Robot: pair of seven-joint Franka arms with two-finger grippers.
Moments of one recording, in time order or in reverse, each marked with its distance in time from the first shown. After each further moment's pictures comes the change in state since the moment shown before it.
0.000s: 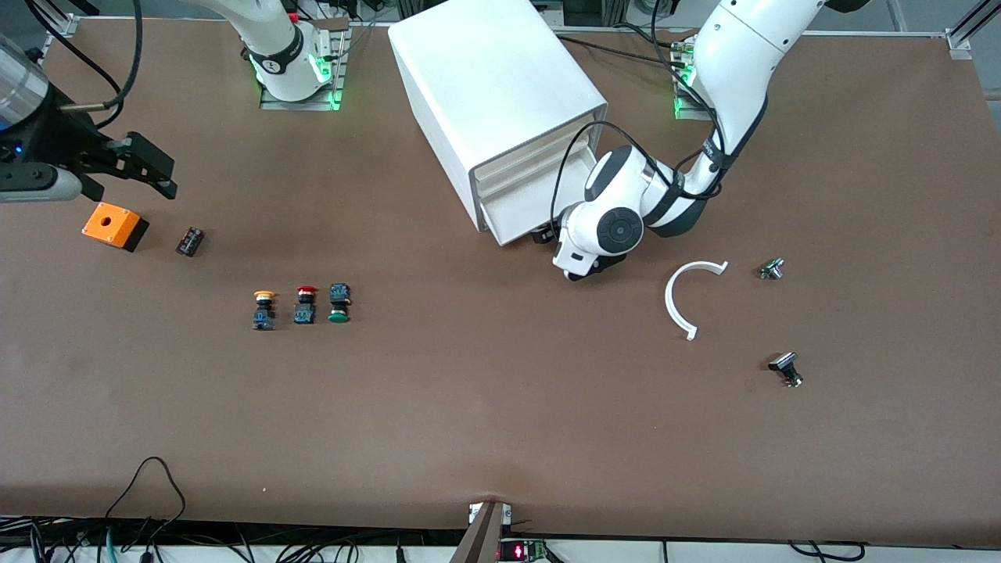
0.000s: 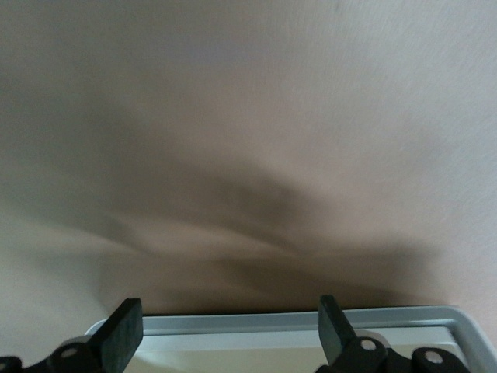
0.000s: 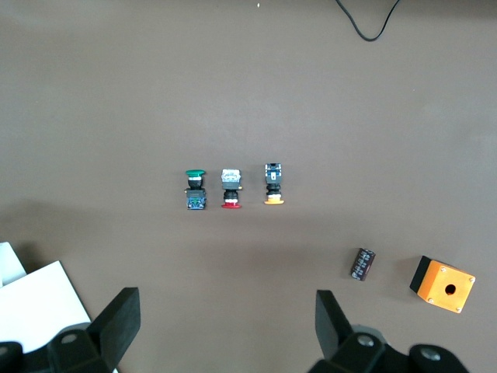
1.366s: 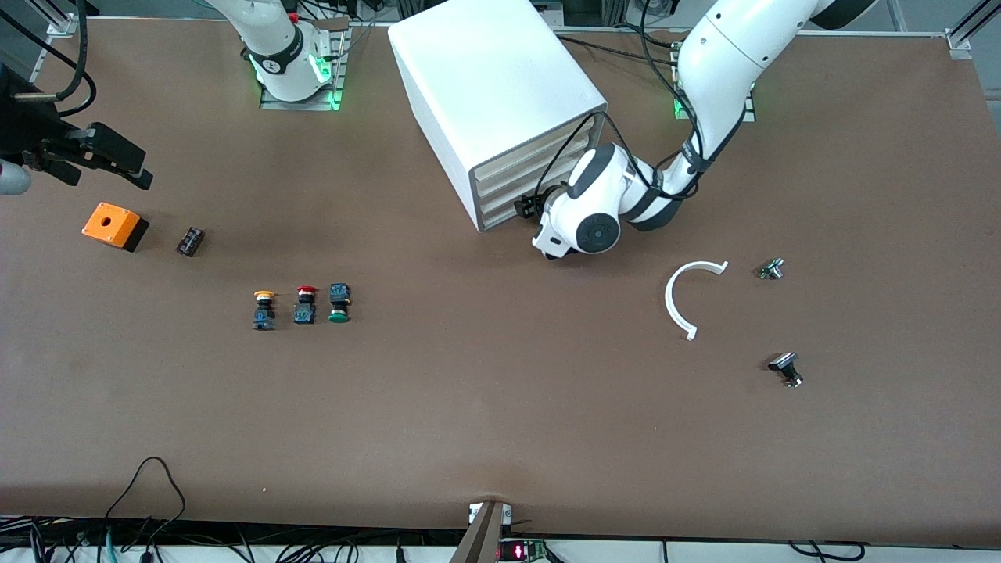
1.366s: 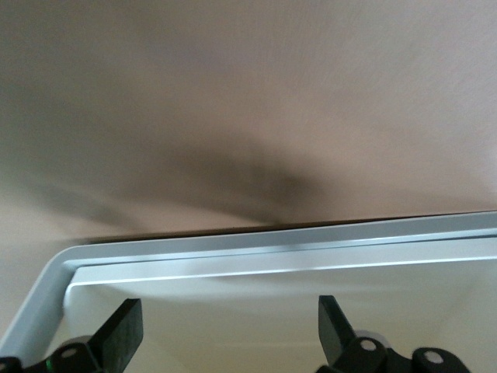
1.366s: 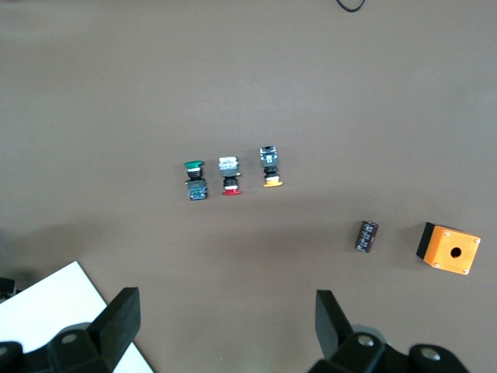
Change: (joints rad) left arm 0.035 0.049 -0.069 0.045 -0.089 -0.133 0.061; right arm -0.516 0.025 0.503 0.082 0.004 -0.094 0.101
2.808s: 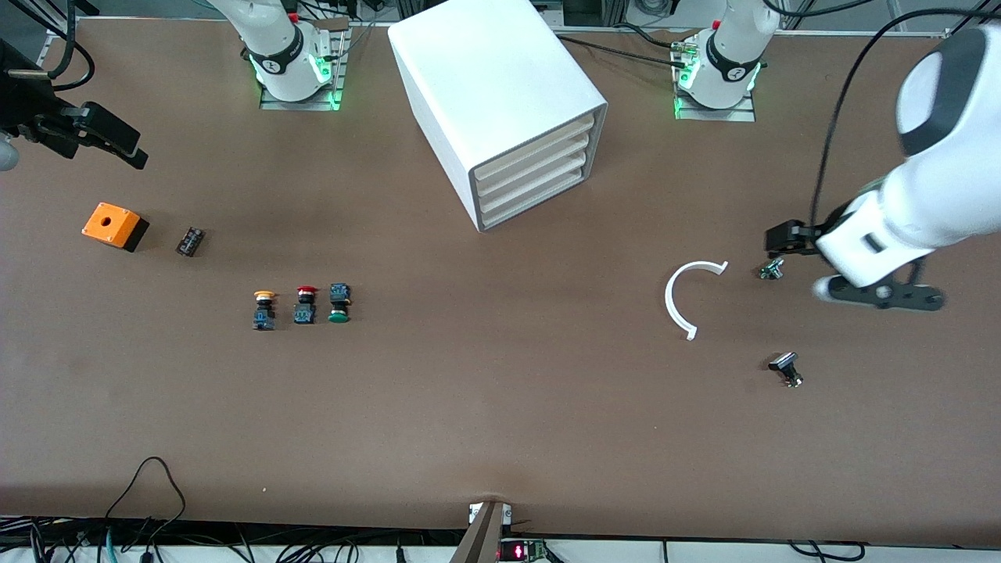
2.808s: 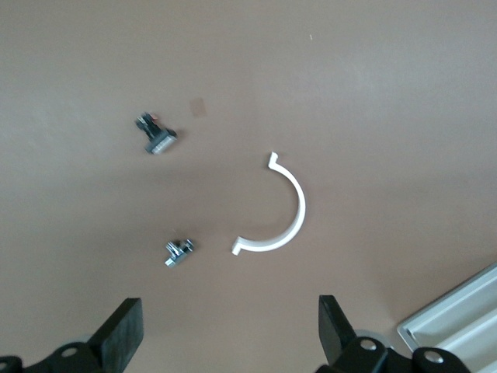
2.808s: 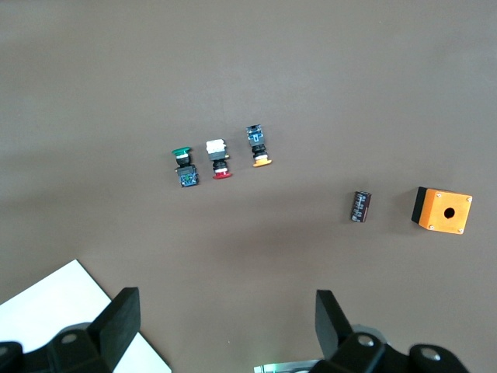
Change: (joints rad) left arm 0.228 -0.398 0.336 0.460 0.389 -0.445 0.837; right arm -0.034 -0.071 0.014 -0.069 -0.003 -0.026 0.070
